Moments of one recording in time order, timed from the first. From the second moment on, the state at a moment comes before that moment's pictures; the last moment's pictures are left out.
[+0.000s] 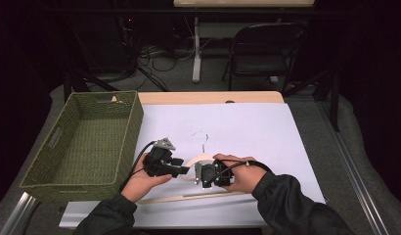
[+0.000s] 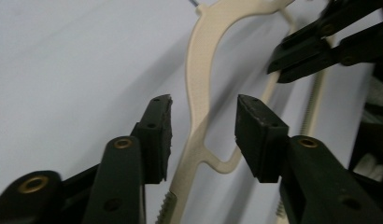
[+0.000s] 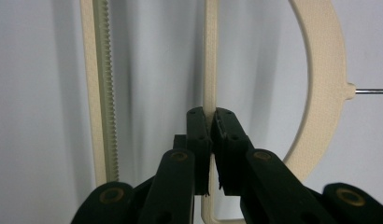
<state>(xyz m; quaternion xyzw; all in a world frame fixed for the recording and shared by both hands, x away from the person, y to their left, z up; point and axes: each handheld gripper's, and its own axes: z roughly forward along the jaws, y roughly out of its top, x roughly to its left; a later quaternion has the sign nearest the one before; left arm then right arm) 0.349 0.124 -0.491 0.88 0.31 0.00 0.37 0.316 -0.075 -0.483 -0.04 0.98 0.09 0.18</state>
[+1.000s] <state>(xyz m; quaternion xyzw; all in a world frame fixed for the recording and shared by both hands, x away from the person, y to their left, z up) 0.349 0.113 -0.508 0.90 0.30 0.02 0.32 0.335 -0.089 -0.473 0.05 0.98 0.17 0.12</state>
